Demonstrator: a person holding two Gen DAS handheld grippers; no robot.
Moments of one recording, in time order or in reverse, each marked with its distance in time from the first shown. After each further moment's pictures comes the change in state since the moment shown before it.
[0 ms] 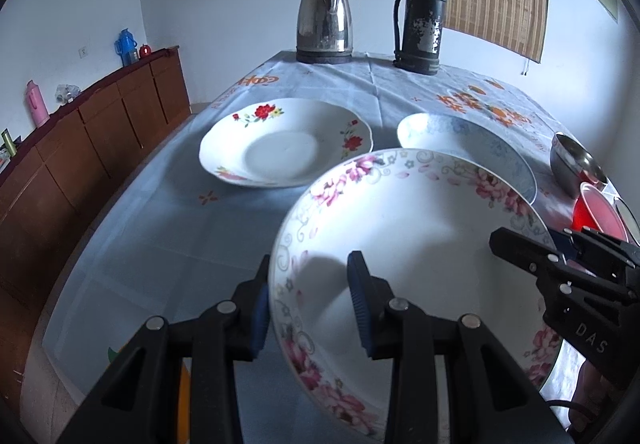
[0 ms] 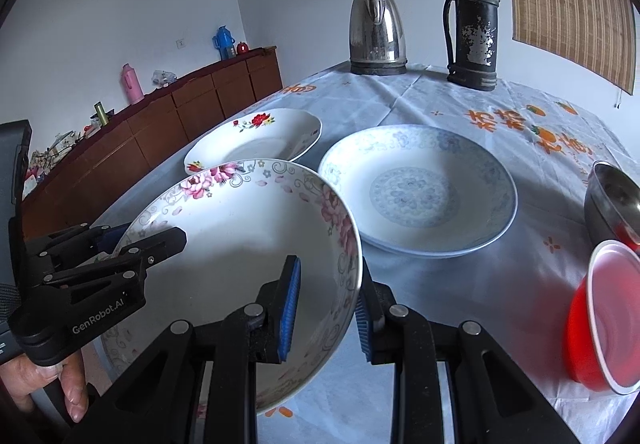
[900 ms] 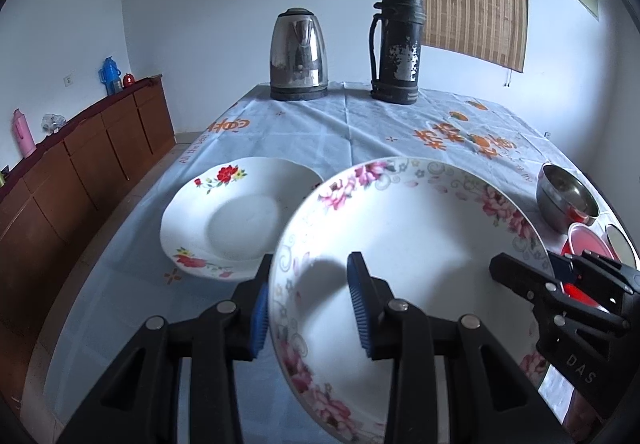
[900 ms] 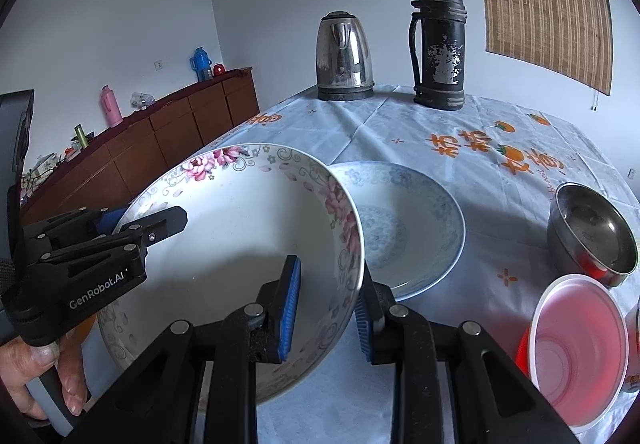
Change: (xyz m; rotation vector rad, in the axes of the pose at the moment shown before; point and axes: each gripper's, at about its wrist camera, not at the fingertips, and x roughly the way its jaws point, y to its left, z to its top) left arm 0.008 -0.029 0.050 0.045 -0.087 -0.044; right arm -0.011 -0.031 0.022 0.039 -0.069 -0.077
